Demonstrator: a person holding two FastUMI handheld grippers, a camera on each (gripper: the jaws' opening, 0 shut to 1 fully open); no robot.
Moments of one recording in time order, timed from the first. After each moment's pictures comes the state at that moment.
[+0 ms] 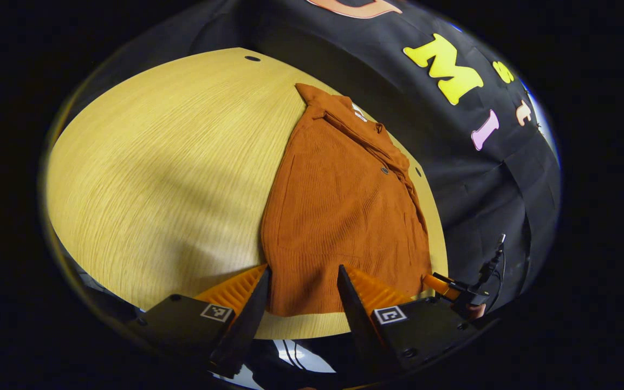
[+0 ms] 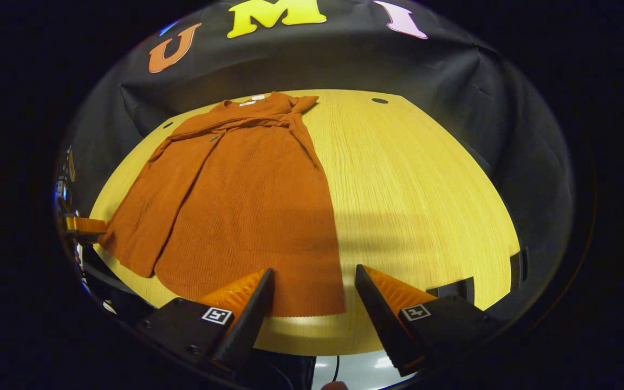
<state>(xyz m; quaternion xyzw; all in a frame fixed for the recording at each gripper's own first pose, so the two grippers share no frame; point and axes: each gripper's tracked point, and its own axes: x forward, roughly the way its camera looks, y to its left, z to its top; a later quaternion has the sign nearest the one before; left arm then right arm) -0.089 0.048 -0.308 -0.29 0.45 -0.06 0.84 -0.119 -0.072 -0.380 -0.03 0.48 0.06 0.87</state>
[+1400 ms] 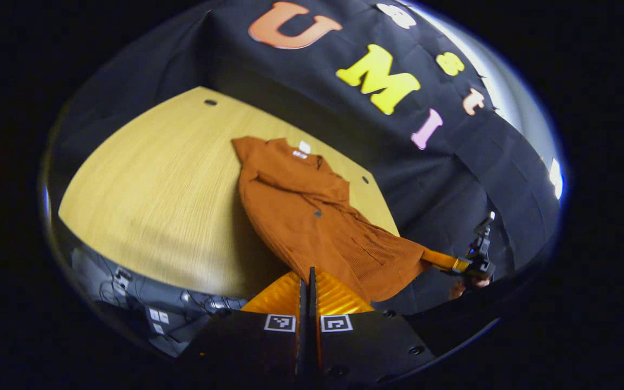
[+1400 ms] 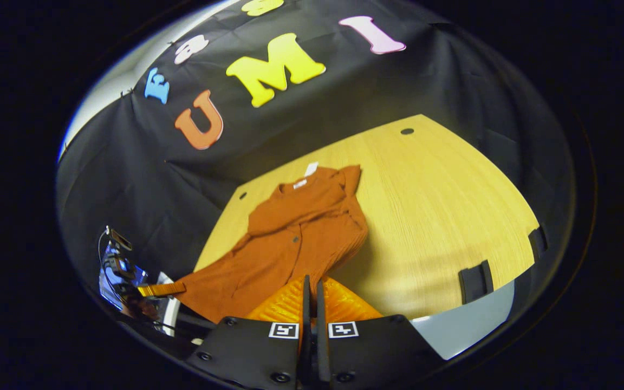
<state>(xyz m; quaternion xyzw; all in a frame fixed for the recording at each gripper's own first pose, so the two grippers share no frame) -0.140 0.047 -0.125 -0.23 0.33 -0.18 0.90 -0.128 -0.018 -0.164 0.22 0.37 0.16 0.89</state>
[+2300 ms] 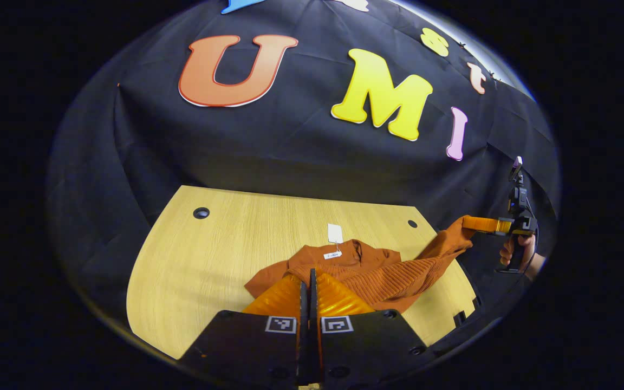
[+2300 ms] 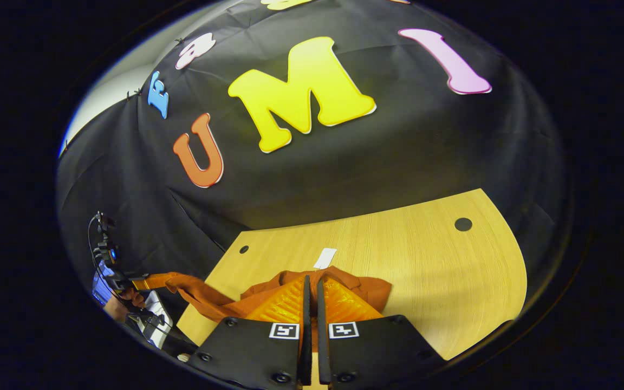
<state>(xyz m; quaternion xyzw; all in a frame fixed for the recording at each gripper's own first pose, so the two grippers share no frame) 0.155 0.100 -0.100 -0.10 0.31 -0.08 0.94 0.190 0.053 -0.145 0.14 0.34 0.22 0.90</state>
